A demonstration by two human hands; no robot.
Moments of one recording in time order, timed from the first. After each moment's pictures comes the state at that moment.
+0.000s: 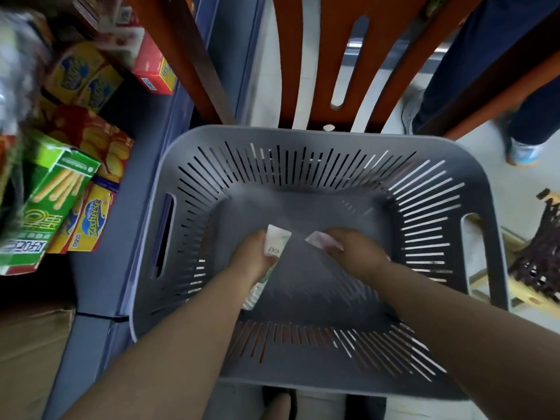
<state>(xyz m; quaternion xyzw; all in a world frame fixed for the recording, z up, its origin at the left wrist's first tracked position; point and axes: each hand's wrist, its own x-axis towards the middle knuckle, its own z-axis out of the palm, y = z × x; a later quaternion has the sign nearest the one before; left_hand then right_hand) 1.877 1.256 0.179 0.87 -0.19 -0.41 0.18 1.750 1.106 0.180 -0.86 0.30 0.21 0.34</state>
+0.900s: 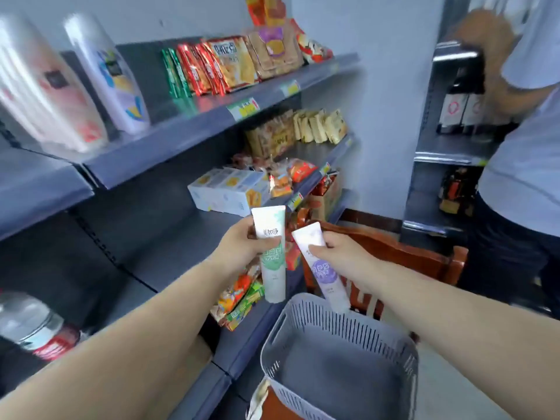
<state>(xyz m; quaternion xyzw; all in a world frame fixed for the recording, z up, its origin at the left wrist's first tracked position) 1.825 1.331 0.704 0.78 -0.13 -0.16 0.59 1.770 1.151 0.671 -0.82 0.11 0.01 0.56</state>
